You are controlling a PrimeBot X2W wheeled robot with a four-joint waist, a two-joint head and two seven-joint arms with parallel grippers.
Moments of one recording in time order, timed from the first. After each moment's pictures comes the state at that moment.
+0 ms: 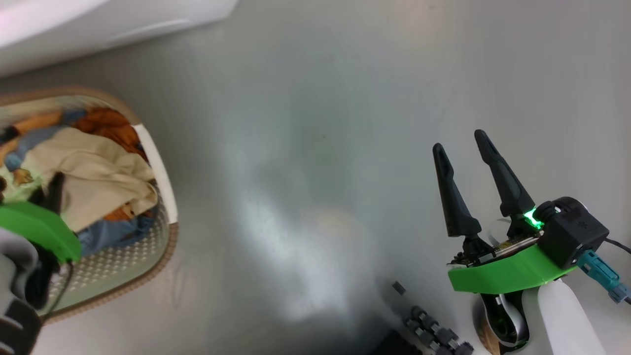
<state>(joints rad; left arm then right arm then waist) -0.78 0.48 -0.68 0.95 -0.98 -0.13 -0.21 -0.25 -0.04 0.11 -0.05 0.22 0.13 -0.26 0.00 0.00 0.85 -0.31</state>
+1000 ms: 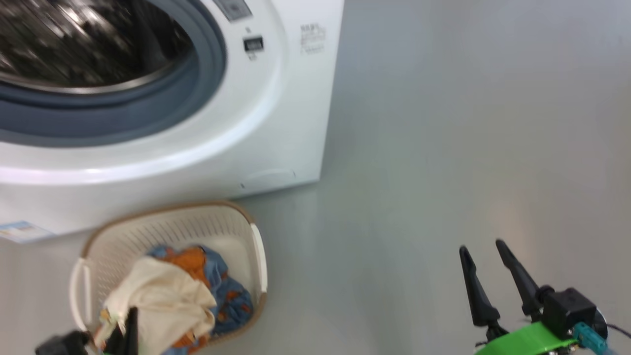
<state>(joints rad) -0.09 0.27 -0.24 0.45 -0.71 -0.04 -0.25 0.00 -0.04 0.00 0.08 0.17 0.13 -0.26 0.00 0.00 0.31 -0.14</state>
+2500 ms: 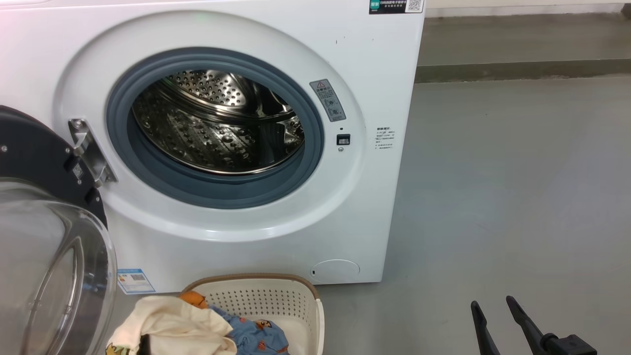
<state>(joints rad) 0.27 0.05 -0.01 0.00 -0.32 -0.07 -0.25 0.15 -0.04 -0.04 0.13 0.13 0.13 -0.26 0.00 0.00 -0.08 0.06</state>
